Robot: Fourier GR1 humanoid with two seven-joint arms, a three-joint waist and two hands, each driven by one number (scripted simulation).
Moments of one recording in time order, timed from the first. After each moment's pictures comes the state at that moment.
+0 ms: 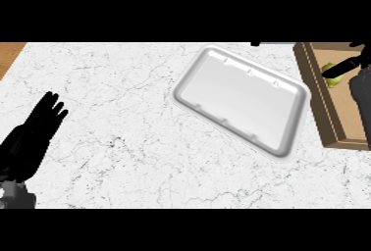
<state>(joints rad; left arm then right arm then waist) -0.05 0.22 0.22 -1.66 0.22 -0.12 0.31 -0.97 -0.47 -0.44 -0.50 1.15 -0.20 0.56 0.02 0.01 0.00</state>
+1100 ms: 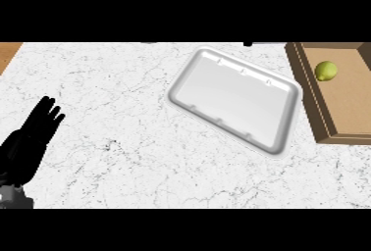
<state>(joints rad) -0.03 0.21 0.23 -1.66 0.21 -0.12 0.29 -0.63 -0.40 -0.67 -1.16 0.69 -0.45 0.40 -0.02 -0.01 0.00</state>
